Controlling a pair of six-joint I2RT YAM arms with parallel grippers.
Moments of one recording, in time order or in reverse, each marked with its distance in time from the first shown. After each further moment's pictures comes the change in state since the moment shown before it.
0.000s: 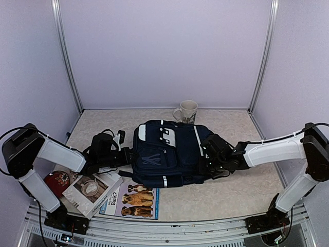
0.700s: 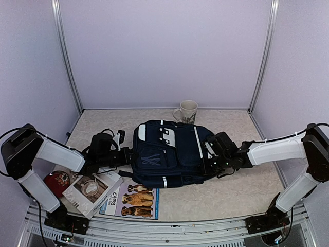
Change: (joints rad) left arm 0.004 -0.016 0.000 -0.019 0.008 0.015; right arm -0.101 -0.029 -0.059 0.056 -0.218 -0.227
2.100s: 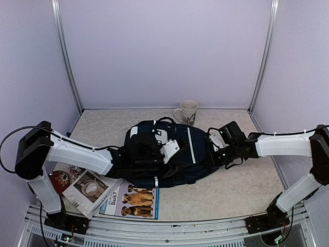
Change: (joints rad) left arm -0.438 0.162 0.420 -0.123 -0.112 0.914; right arm -0.141 -0.060 0.050 -0.108 -0.257 -0.229
